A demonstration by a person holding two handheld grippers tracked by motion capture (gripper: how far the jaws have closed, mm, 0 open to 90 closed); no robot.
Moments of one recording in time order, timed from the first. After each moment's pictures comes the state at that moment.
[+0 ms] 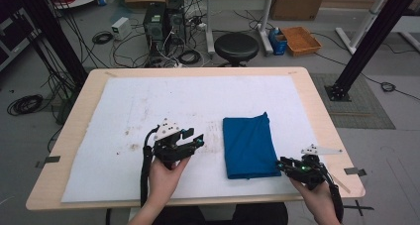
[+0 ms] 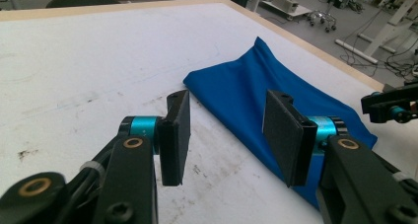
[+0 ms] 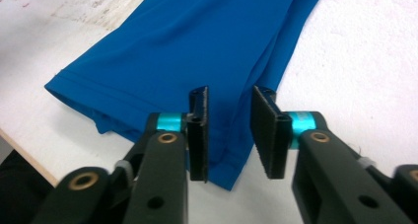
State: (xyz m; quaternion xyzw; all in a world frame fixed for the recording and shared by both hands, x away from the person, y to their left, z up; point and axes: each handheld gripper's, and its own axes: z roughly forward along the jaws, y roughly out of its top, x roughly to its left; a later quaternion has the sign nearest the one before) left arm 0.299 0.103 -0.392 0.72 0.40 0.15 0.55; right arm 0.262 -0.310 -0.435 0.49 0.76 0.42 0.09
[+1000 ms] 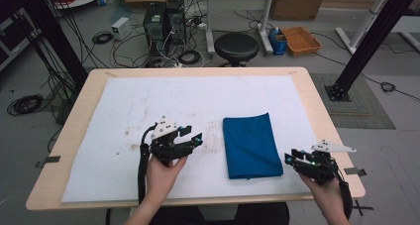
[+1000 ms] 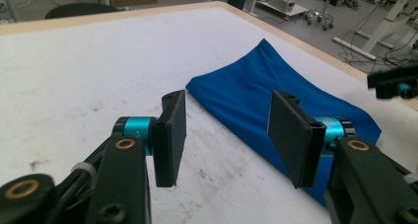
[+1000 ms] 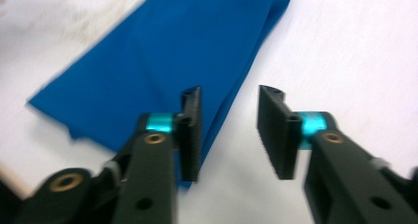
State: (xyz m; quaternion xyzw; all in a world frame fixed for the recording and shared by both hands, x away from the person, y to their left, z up) left arm 0.303 0.113 -0.383 0.73 0.37 0.17 0.55; right arm 0.267 -0.330 -0.415 0.48 0.75 0.43 0.16
